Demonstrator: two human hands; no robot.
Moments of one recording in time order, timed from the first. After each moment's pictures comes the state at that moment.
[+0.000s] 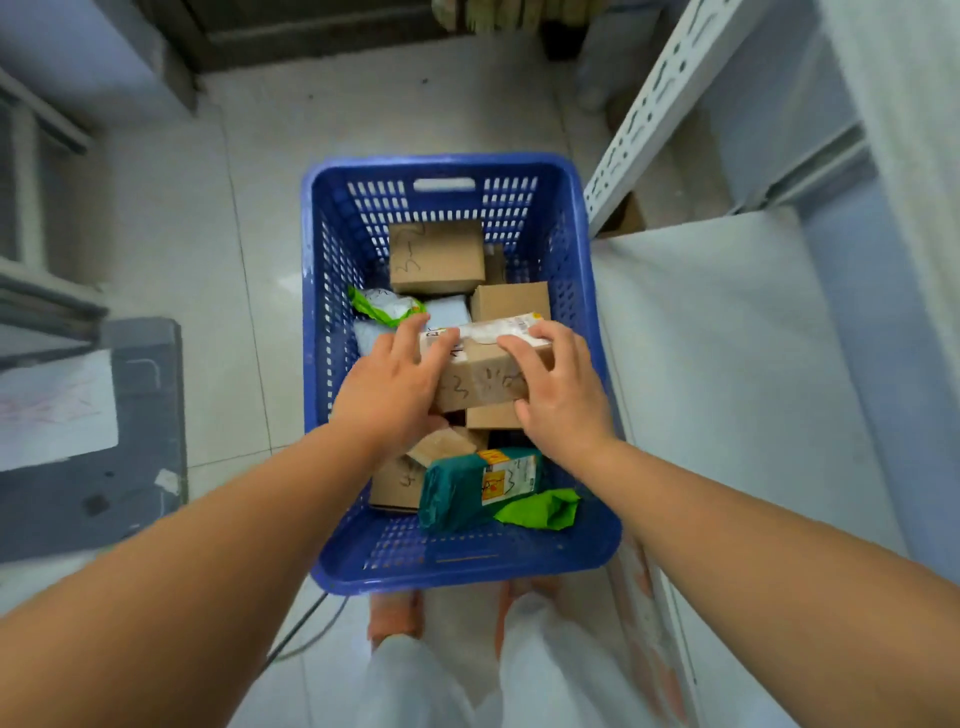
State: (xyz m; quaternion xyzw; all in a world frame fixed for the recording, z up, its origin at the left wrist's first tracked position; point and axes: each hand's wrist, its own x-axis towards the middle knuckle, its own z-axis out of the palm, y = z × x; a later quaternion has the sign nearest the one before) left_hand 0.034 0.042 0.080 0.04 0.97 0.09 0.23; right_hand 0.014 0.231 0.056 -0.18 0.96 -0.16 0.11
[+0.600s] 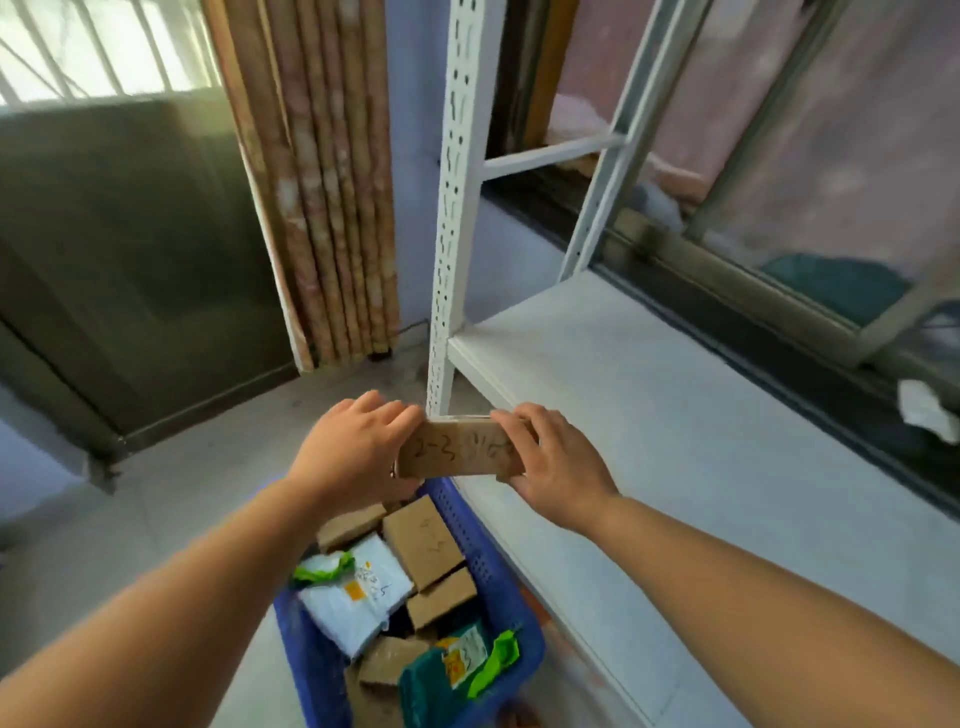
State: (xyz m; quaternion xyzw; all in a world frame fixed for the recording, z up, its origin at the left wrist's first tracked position) left_hand 0.002 0.045 0.439 0.37 0.93 0.05 -0.04; right_hand 0.070 0.278 0.414 -0.10 0.99 -0.06 -0.07
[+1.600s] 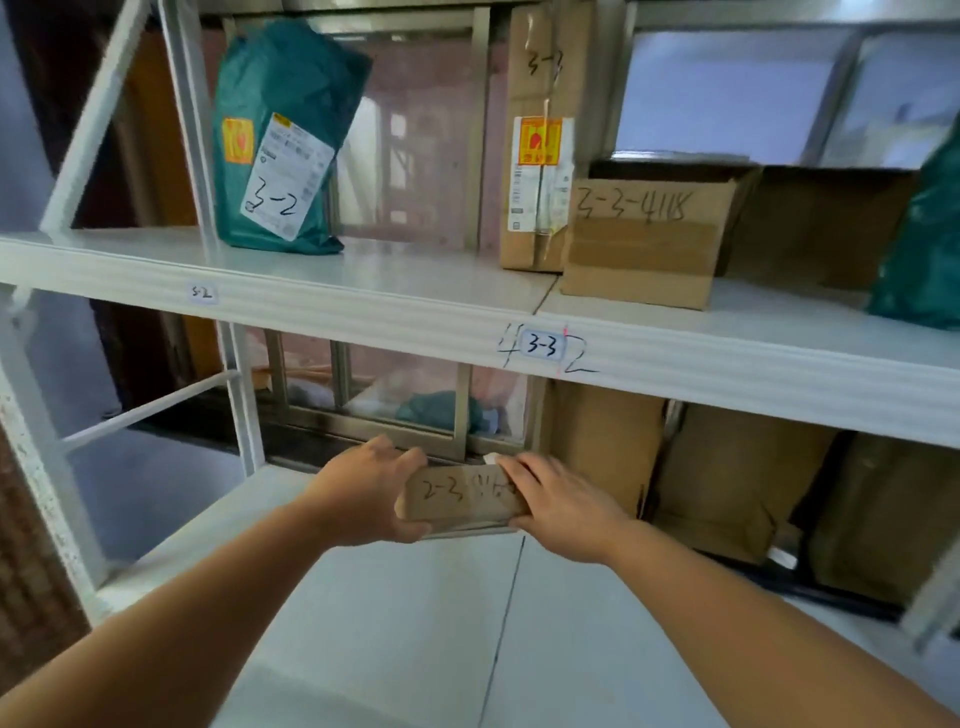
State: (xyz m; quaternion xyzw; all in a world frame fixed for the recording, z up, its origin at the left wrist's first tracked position) left_hand 0.239 0.381 0.679 0.59 0.80 0.04 -0.09; right_hand 0.419 0.550 0.657 0.16 0.98 0.04 -0.07
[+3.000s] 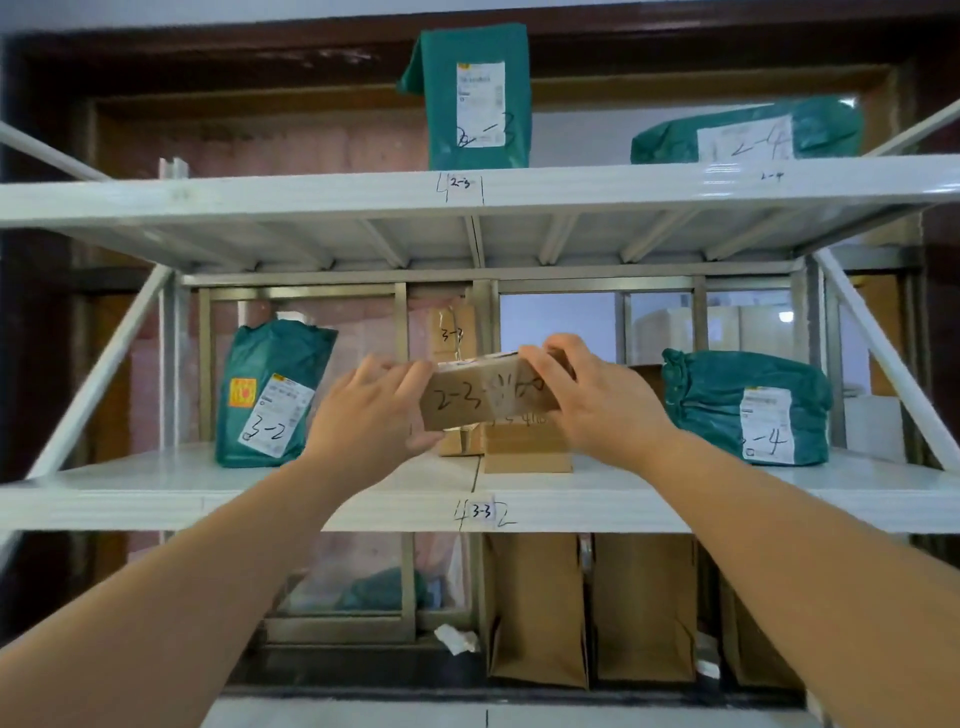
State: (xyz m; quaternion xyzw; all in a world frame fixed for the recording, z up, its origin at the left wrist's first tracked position) left_hand 0.334 0.277 0.928 0.59 0.62 0.21 -0.48; right_hand 0.549 0.397 0.938 0.24 0.83 0.33 -0.37
